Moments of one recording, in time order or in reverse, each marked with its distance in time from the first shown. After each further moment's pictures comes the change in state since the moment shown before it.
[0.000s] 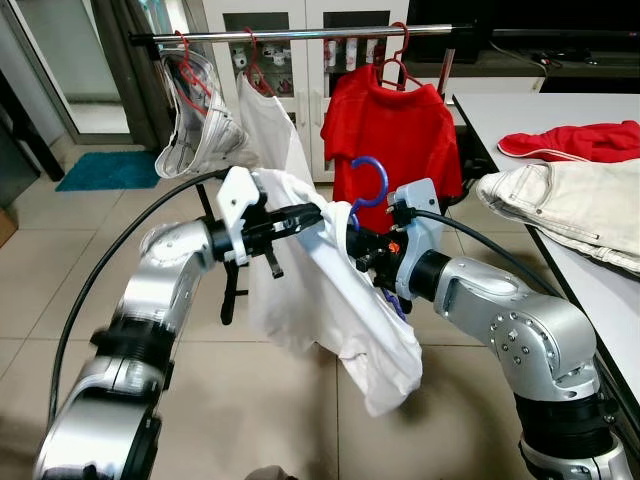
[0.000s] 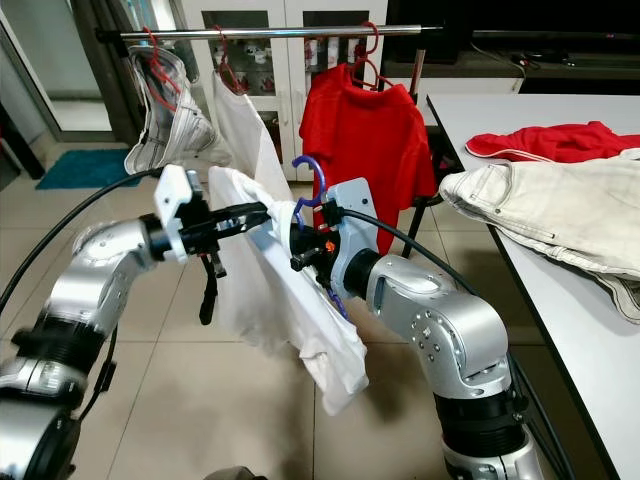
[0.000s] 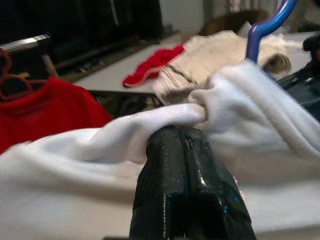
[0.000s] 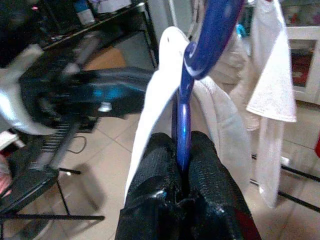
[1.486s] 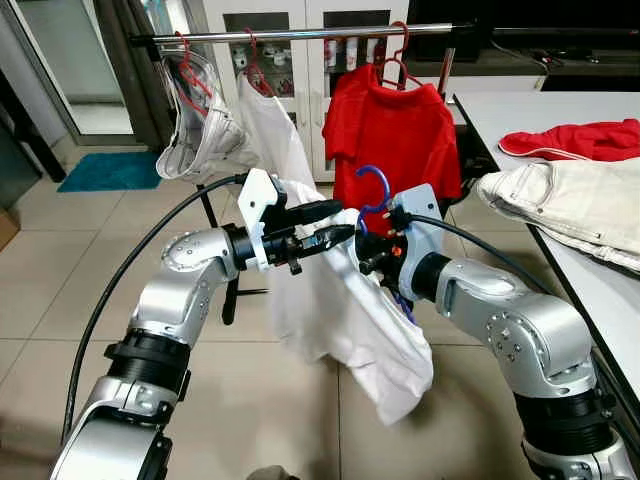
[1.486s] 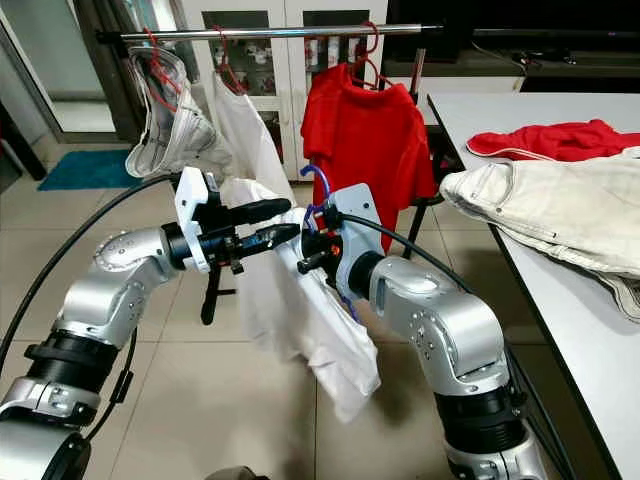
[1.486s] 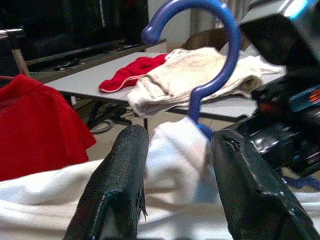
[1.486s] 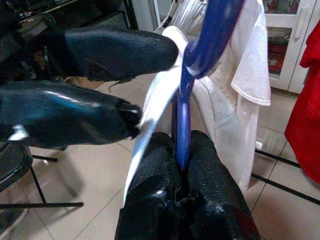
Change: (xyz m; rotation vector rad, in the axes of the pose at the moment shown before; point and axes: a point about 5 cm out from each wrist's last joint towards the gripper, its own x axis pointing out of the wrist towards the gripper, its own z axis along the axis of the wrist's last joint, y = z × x) left arm 0.022 -0.021 0.007 -0.107 -0.013 -0.065; right arm 0.003 -0.007 -0.007 -0.051 0.058 -0.065
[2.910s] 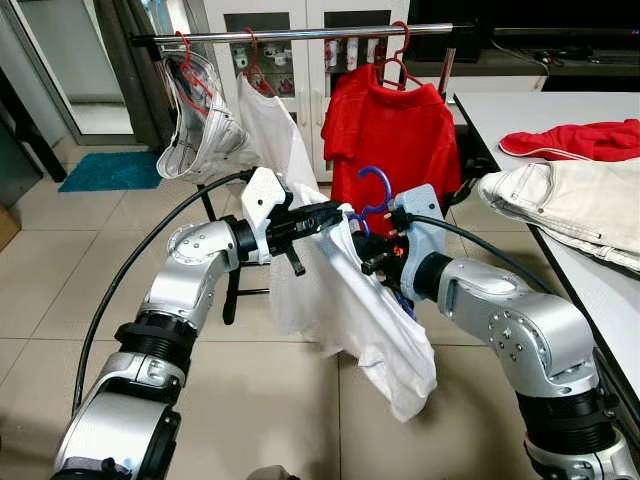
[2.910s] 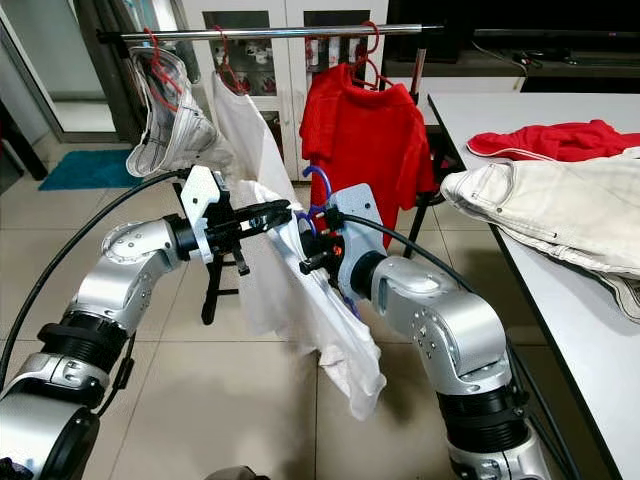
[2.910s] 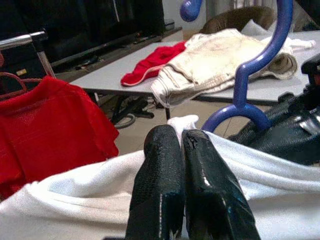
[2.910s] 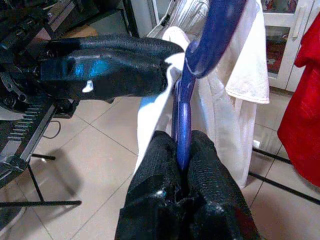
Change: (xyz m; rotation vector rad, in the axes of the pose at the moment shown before) left arm 0.005 0.017 -0.005 0.100 0.032 0.056; right arm 0.000 -0.001 0.000 -0.002 0.004 -0.004
